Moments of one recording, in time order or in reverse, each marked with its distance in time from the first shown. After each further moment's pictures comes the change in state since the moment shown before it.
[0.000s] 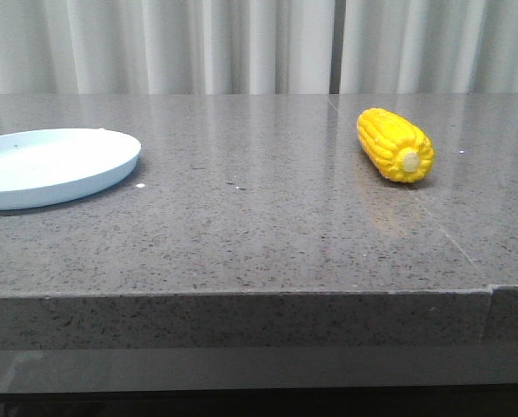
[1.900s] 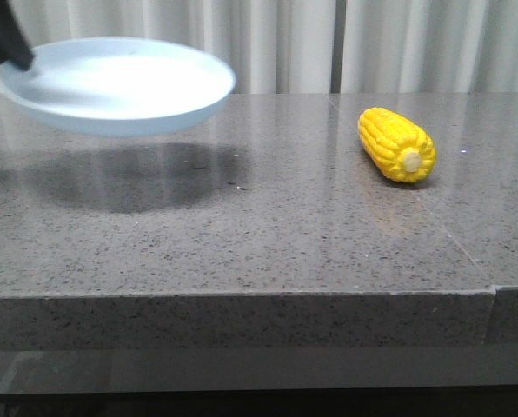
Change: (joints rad) left arm -0.162 0.845 -0.633 -0.374 0.372 0.074; right arm 0.000 0.000 0.000 0.000 0.000 0.000
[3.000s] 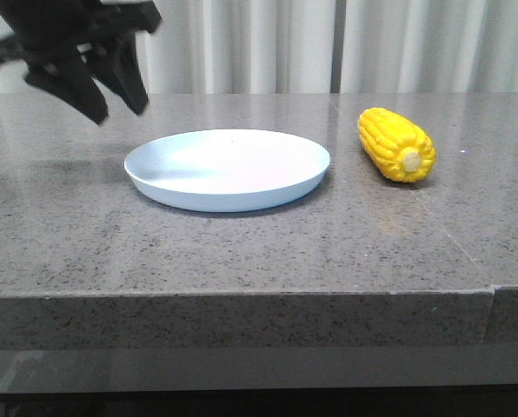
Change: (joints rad) left arm -0.122 0.153 -0.097 0.063 0.008 0.005; right arm 0.000 0.000 0.000 0.000 0.000 0.000
